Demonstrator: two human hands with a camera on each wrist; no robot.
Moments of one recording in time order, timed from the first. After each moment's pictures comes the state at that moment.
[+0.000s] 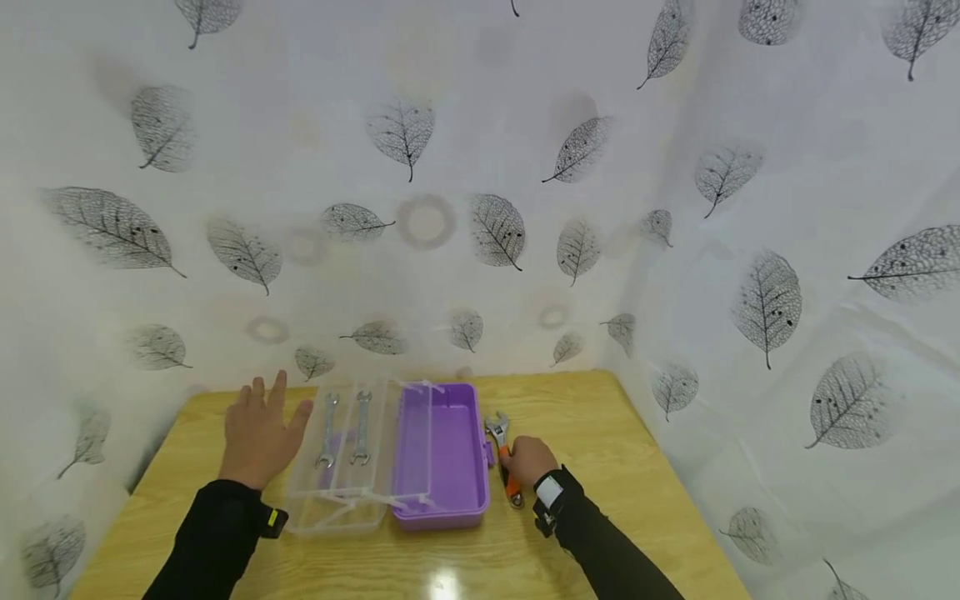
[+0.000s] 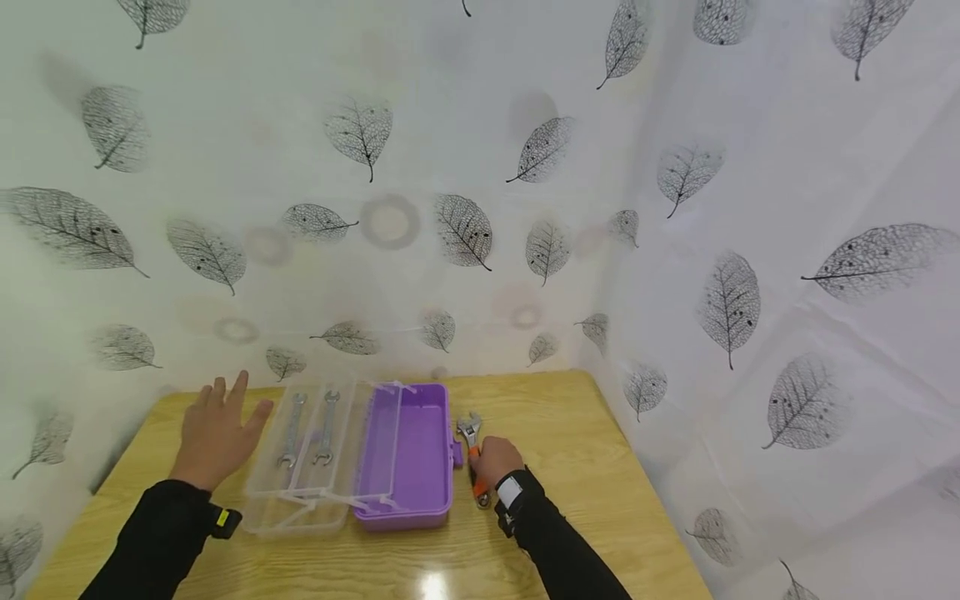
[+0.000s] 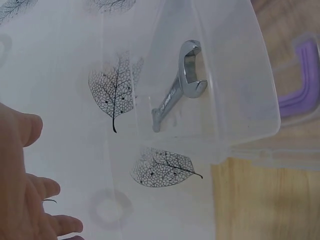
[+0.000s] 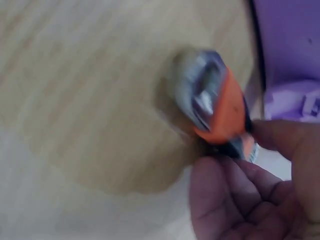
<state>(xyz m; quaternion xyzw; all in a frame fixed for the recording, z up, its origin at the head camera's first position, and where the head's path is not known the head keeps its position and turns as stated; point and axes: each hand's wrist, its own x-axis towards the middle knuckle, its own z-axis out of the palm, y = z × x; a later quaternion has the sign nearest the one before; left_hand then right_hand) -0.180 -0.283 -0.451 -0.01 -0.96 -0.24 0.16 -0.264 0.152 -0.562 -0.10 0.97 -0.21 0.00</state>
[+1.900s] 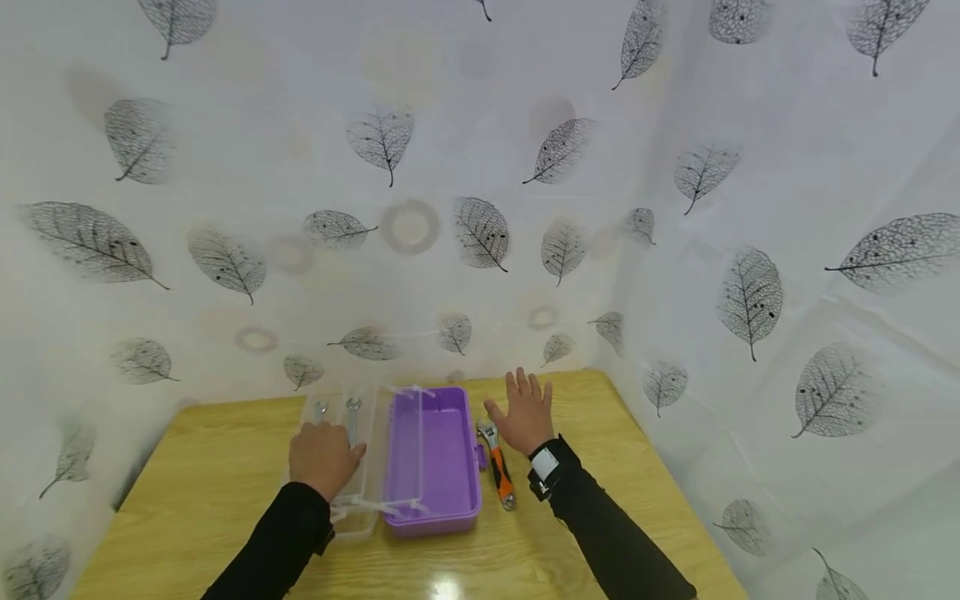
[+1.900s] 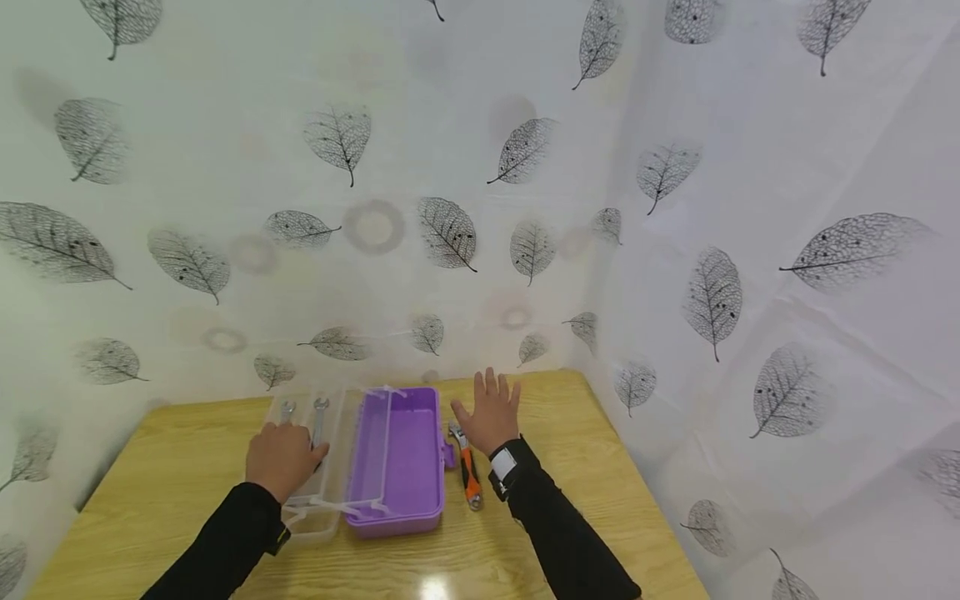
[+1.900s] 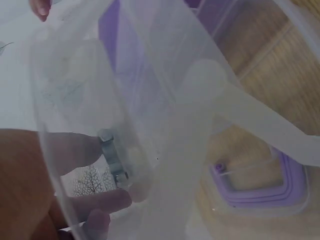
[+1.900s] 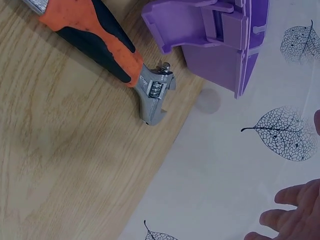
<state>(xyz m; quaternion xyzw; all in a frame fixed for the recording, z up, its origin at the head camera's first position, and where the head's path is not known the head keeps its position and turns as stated) -0.192 -0.188 -0.468 -0.02 -0.99 -0.09 0.11 -0.283 0.149 -0.493 -0.13 0.96 -0.20 -0.12</state>
